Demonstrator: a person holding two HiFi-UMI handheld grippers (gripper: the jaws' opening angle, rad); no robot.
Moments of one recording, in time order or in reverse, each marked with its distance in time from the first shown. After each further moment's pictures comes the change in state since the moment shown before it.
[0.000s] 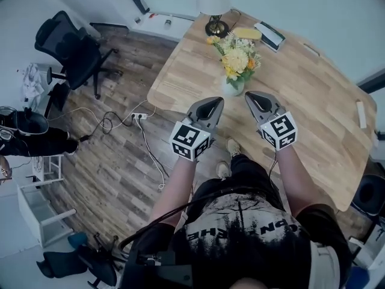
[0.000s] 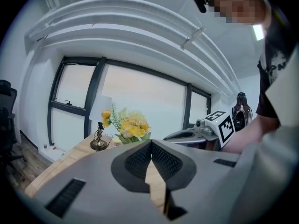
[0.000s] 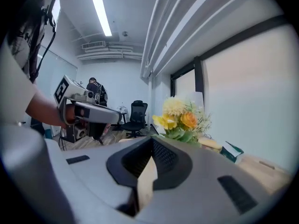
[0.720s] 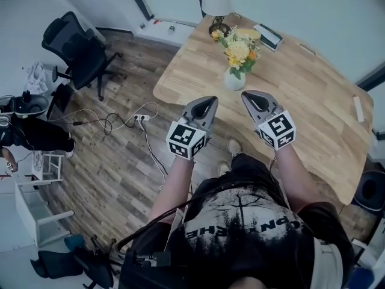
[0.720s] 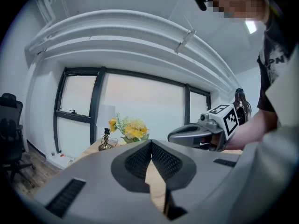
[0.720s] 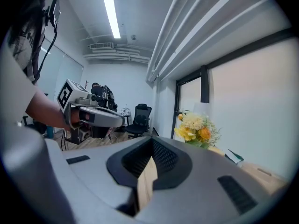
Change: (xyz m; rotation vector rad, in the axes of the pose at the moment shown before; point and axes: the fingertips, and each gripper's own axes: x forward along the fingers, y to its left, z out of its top) left arm -0.067 -0.017 0.008 0.071 -0.034 0.044; right arm -0.029 0.065 0.031 -0.064 -0.045 0.015
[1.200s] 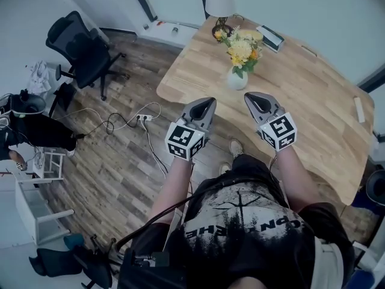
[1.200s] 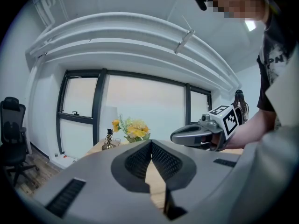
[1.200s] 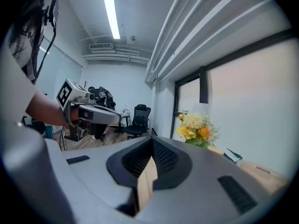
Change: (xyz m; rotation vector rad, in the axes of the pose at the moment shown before) left arm -0.018 0.000 0.000 0.015 0.003 0.021; right arm -0.009 0.006 -0.003 0.004 -0.010 -0.018
